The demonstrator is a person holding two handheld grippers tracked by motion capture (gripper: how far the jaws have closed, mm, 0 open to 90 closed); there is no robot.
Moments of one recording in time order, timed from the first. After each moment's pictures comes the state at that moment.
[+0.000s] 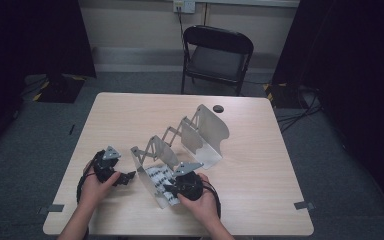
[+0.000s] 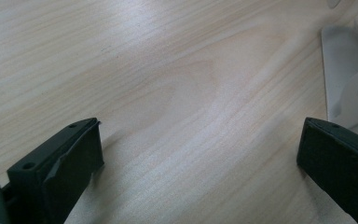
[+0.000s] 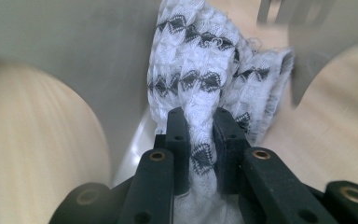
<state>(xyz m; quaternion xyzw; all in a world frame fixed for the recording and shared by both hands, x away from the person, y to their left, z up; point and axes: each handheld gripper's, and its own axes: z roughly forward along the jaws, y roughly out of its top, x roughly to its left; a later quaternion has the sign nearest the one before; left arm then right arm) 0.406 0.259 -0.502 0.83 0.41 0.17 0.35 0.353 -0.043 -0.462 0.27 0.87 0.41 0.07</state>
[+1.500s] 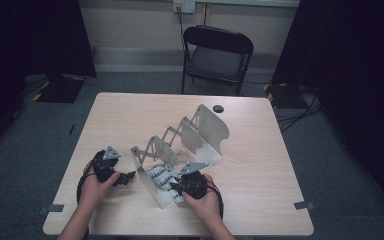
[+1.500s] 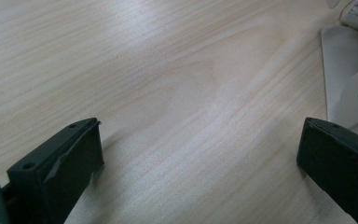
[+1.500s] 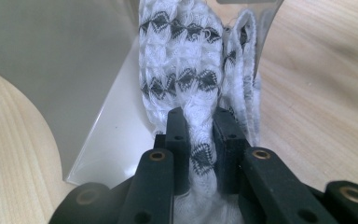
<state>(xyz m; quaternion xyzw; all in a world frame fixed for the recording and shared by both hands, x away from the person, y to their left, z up) 0.406 0.259 -0.502 0.83 0.41 0.17 0.35 0.363 -0.056 -0.486 0.31 0.86 0.40 0.08</state>
